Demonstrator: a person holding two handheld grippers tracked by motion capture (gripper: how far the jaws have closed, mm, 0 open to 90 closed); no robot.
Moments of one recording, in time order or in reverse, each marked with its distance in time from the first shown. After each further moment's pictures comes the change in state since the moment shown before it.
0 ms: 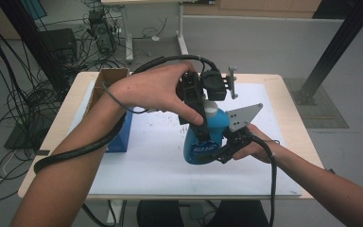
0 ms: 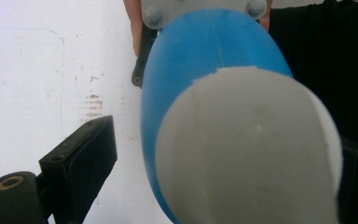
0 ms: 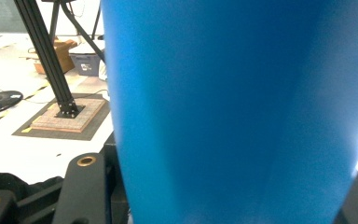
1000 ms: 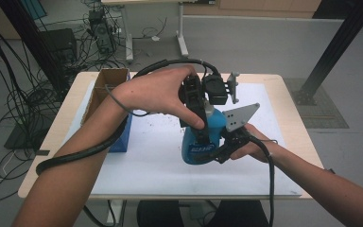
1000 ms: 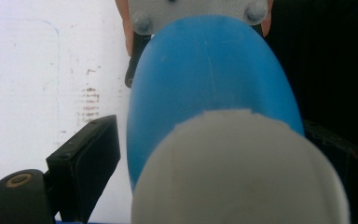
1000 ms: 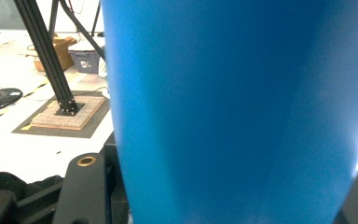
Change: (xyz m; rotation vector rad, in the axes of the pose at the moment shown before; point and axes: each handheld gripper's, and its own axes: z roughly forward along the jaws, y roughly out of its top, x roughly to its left) left arm -0.002 0.004 0.006 0.042 0.007 -0.003; right arm -0.001 0.002 0.005 0.013 0.002 -0.001
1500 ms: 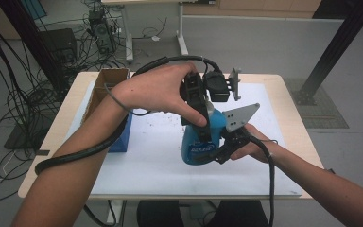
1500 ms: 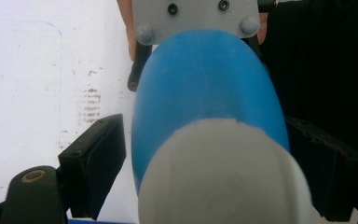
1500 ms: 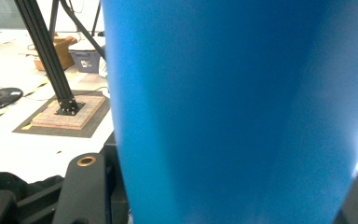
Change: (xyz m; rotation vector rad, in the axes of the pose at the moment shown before) left arm -0.003 0.002 -0.008 -0.008 -0.003 -0.012; right arm 0.001 0.002 0.001 0.002 0.001 -0.001
